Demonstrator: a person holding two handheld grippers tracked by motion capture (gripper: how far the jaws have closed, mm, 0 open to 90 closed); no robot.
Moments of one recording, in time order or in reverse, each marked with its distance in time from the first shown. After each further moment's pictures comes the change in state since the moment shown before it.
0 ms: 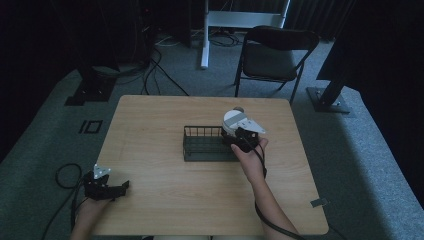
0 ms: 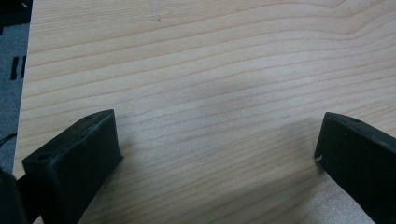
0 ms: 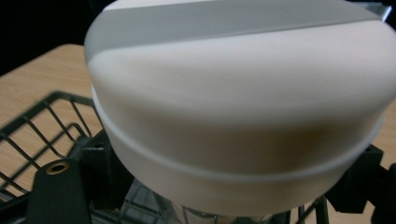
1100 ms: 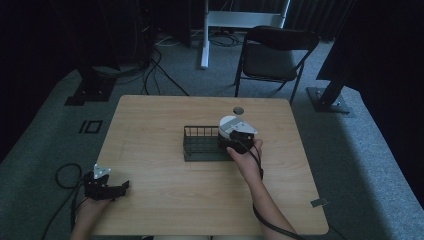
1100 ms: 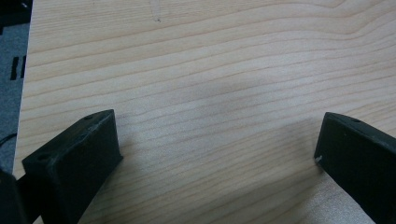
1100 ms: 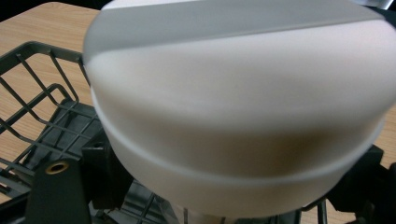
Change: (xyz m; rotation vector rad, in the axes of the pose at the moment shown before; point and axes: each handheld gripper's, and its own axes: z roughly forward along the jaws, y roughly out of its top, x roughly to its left) left arm 0.000 0.000 0.000 0.000 0.000 0.000; right arm 0.008 -0.013 0.016 0.102 -0.016 -0.051
